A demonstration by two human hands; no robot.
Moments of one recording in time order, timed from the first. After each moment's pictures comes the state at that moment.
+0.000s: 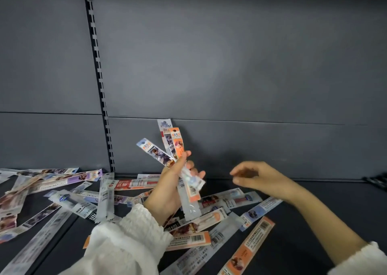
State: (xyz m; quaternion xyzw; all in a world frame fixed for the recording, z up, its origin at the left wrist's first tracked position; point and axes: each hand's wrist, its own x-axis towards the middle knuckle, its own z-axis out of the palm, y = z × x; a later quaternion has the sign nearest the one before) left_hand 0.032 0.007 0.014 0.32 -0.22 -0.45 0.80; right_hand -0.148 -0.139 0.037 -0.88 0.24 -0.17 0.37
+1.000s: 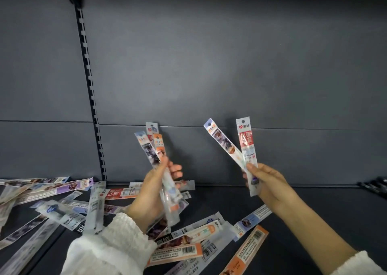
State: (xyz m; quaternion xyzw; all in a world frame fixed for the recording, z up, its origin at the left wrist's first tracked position) left_hand 0.054 0.009 0.012 0.42 -0.26 -0.39 0.78; right_hand -0.148 -0.161 0.014 -0.52 0.27 -0.39 0.71
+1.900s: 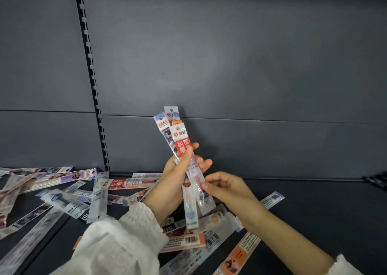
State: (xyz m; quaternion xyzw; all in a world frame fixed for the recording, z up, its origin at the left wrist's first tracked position) left_hand 0.025 -0.008 0.013 0.35 -0.36 -0.38 0.78; right_hand -0.112 -0.078 0.004 -0.72 0.20 -0.27 0.60
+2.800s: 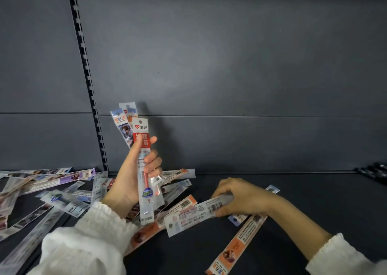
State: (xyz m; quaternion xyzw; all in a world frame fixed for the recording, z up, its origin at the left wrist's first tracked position) left_hand 0.087 0.034 0.019 0.23 -0.31 -0.47 0.79; right_hand -0.131 -0.119 0.003 -0.95 0.19 -0.02 0.26
